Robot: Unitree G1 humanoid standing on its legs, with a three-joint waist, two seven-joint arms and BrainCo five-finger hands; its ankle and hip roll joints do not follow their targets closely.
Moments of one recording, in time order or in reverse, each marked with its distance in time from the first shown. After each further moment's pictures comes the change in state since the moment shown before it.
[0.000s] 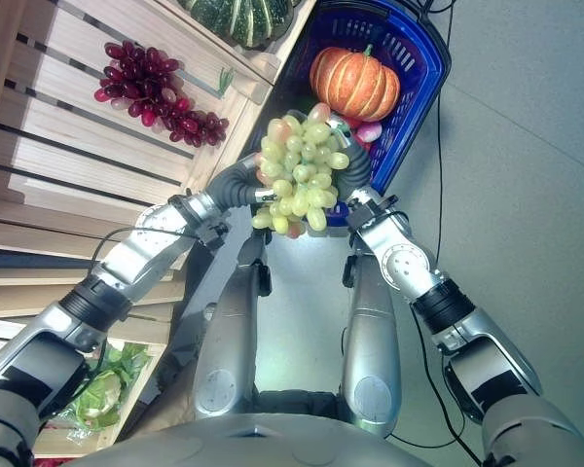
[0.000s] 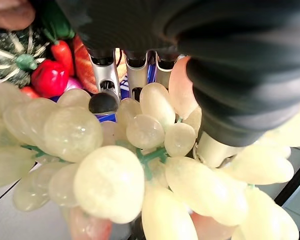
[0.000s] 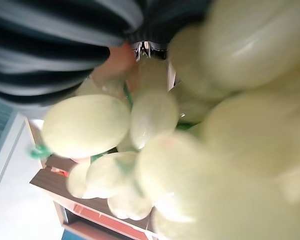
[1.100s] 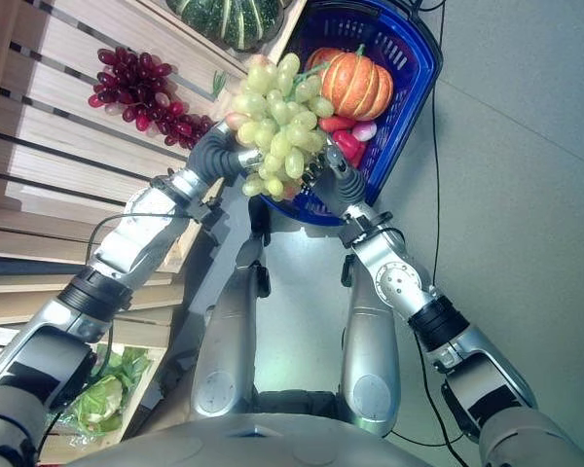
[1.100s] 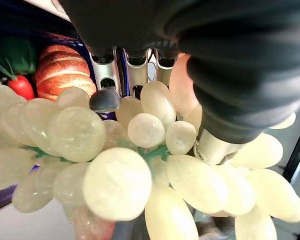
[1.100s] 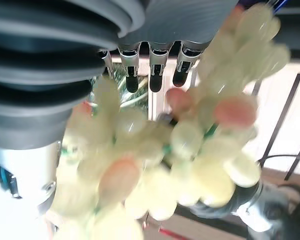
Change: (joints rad) left arm -0.026 -0.036 0.092 0.001 0.114 -0.030 0.100; right arm 0.054 0.030 0.007 -0.051 -0.098 -0.020 -0.086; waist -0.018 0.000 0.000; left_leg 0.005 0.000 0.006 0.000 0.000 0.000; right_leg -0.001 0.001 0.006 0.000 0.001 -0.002
